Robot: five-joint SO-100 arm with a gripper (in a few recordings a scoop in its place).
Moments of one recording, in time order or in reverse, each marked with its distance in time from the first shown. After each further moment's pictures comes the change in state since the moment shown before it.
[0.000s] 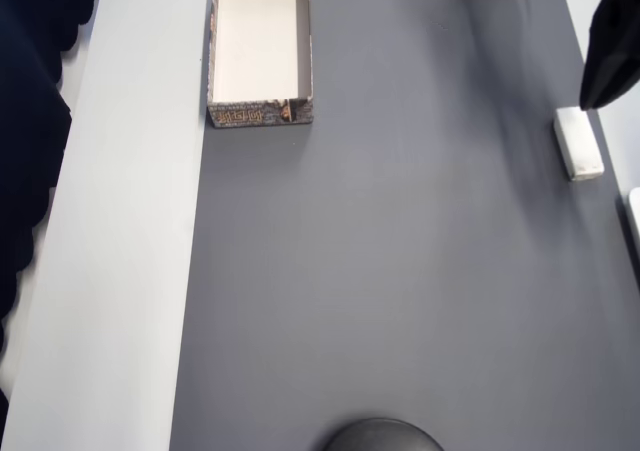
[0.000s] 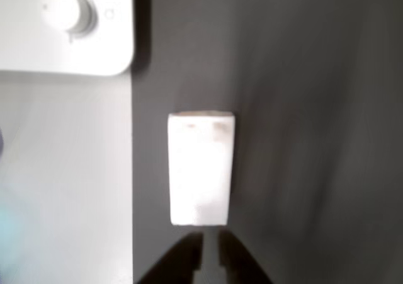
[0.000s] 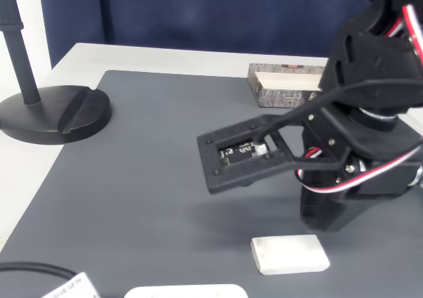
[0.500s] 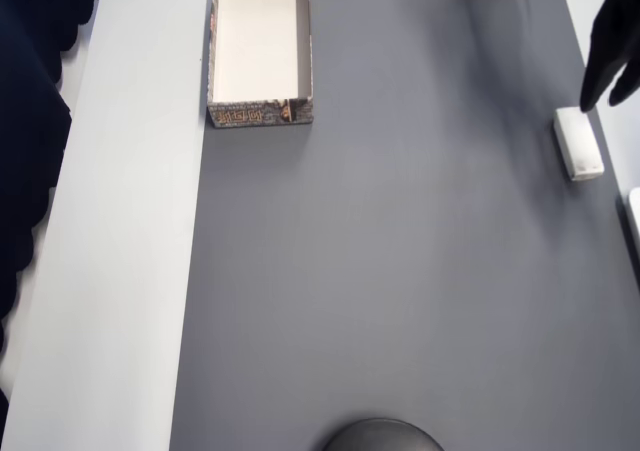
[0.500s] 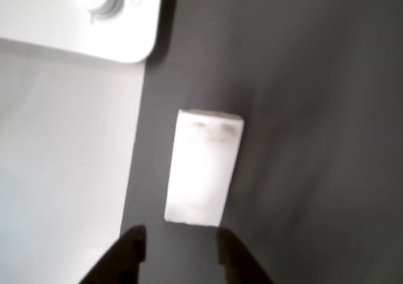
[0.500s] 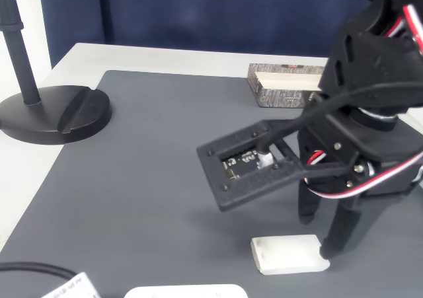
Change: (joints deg) arm 0.3 0.0 0.0 0.0 8.8
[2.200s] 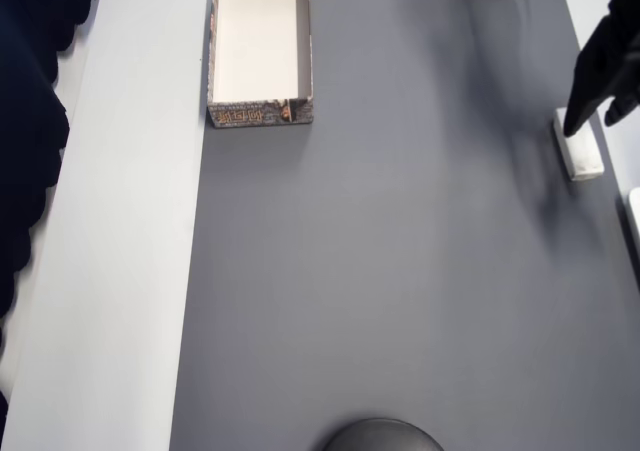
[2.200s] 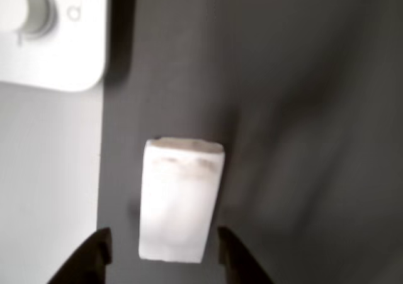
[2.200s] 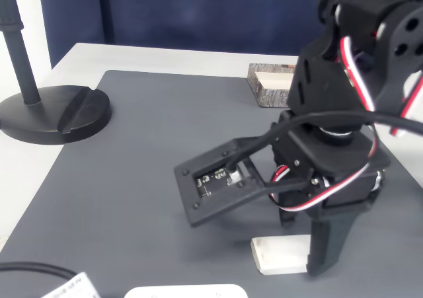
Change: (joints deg) arm 2.5 -11.7 -7.4 -0.1 1.2
